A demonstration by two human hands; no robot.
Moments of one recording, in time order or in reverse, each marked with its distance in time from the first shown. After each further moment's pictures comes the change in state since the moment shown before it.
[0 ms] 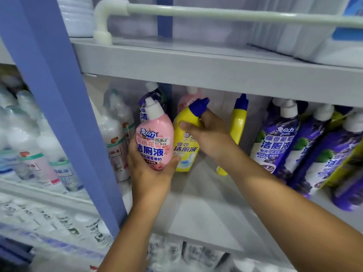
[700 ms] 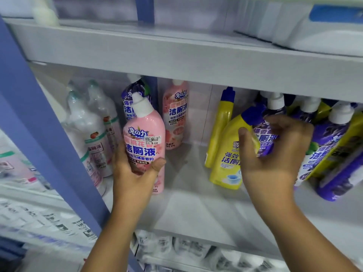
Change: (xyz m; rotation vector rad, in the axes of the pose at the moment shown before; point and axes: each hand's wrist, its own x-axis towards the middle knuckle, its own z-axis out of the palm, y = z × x) left_hand -0.015 0.007 -0.009 -0.022 -0.108 -0.120; right_hand -0.097 0.017 -0.083 -0.508 0.734 -0.375
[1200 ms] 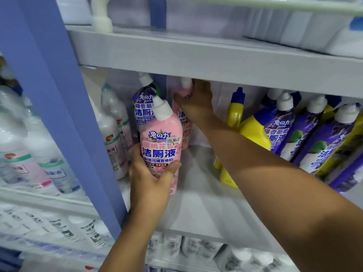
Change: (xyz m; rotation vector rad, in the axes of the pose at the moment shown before) left_hand -0.002 -0.005 -0.006 0.021 -0.045 -0.020; right_hand 0.075 -0.047 0.181 0.090 -0.501 0.206
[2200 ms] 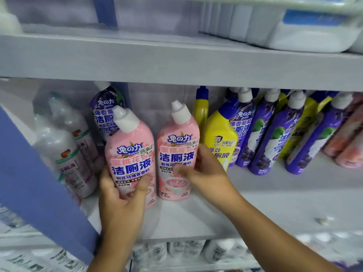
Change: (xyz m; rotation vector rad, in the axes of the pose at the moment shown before) left_hand -0.019 0.000 -0.004 -0.063 -0.022 0.030; right_hand -0.168 0.063 -0.060 0.631 -0.169 0.295
